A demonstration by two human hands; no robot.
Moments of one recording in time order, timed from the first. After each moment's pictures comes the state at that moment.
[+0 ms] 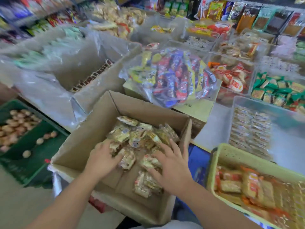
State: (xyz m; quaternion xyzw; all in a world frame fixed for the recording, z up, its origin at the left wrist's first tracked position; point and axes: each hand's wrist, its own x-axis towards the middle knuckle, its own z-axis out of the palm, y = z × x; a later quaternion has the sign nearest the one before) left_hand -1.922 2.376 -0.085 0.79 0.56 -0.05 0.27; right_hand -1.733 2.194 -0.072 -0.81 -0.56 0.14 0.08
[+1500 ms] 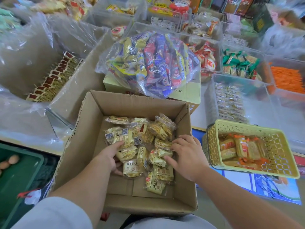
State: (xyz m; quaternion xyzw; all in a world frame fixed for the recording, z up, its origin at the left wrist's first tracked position) left_hand -1.886 2.460 -0.169 0.27 0.65 -0.11 0.70; right_hand -1.751 2.202 -0.096 -0.90 -0.43 0.04 0.02
